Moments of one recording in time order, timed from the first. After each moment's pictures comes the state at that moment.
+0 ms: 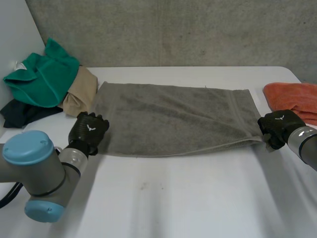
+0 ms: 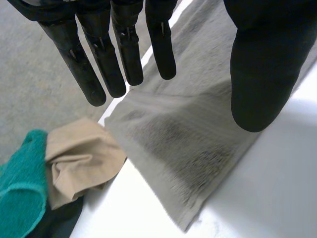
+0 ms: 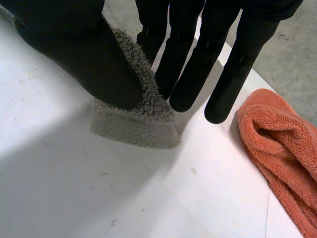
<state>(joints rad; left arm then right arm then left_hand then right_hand) 4.39 -2.09 -1.83 3.76 -1.50 3.81 1.63 -1.10 1.55 0.02 1.36 2.52 0.56 0.56 0.56 0.55 0.37 1.12 1.18 1.20 1.21 1.00</state>
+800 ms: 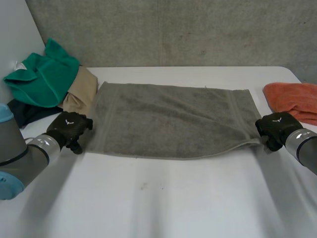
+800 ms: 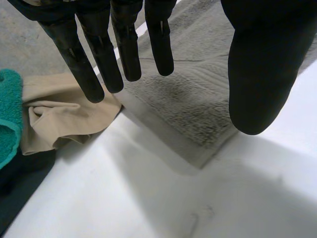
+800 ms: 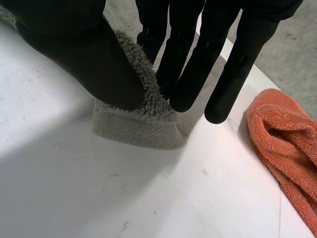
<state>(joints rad) 4.64 -2.10 -1.67 3.40 -1.22 3.72 1.63 -1.08 1.56 0.00 1.35 2.53 0.51 0.51 0.51 0.52 0.35 1.12 1.18 1.20 1.21 1.00</state>
